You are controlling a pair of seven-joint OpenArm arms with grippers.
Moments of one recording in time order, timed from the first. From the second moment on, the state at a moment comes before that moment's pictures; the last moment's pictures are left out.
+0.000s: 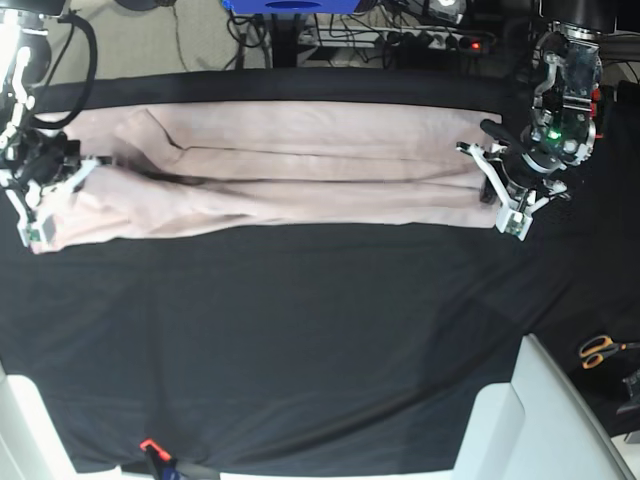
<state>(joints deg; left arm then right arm) 13.7 -24.7 -1.9 83.9 -8.4 -16.3 31.0 -13.1 11.3 20.5 100.7 16.8 16.1 -67.5</state>
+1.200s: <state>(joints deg) 12.5 -17.4 -2.1 86.5 -0.1 -12.5 31.2 -15.9 10.9 20.1 96.2 16.7 16.2 -58.3</state>
